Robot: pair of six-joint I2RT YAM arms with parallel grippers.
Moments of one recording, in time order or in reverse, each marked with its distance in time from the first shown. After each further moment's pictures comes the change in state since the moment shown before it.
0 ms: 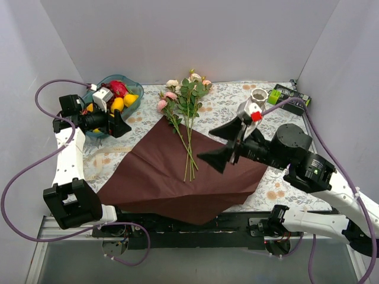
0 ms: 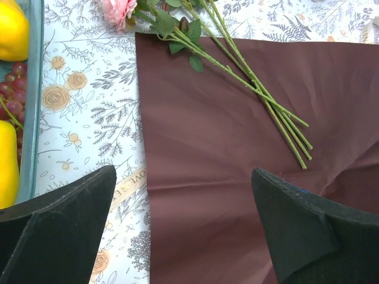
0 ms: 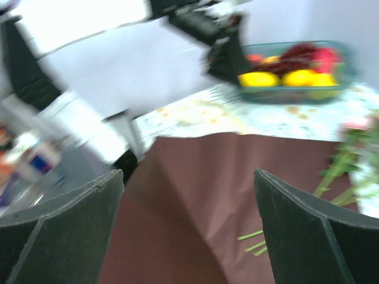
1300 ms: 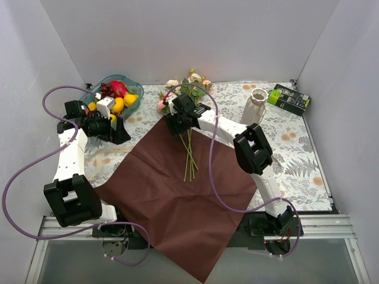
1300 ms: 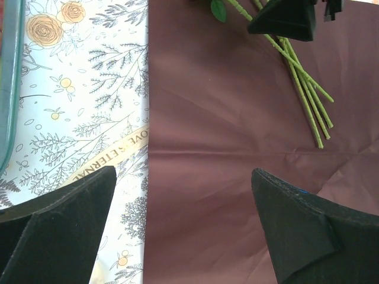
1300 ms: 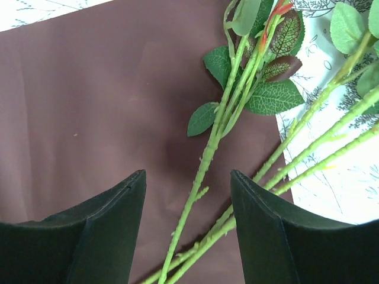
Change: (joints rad) left arm -0.005 0.025 -0.048 -0.082 -0.126 0.032; right arm -0.297 1.382 0.698 -0.156 0.196 -0.169
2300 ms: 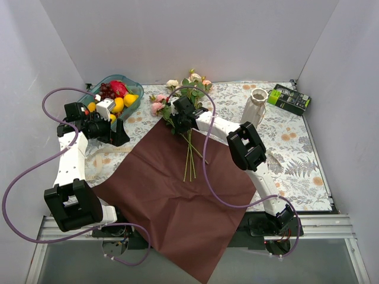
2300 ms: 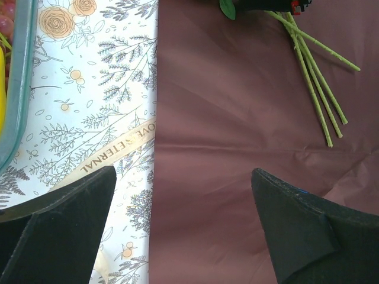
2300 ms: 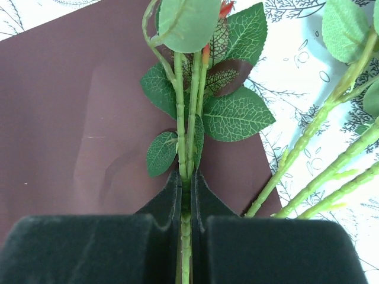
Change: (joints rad) left arm 0.000 -0.047 -0.035 0.016 -0.049 0.000; right arm -0.025 0.142 0.057 0.077 0.020 0.060
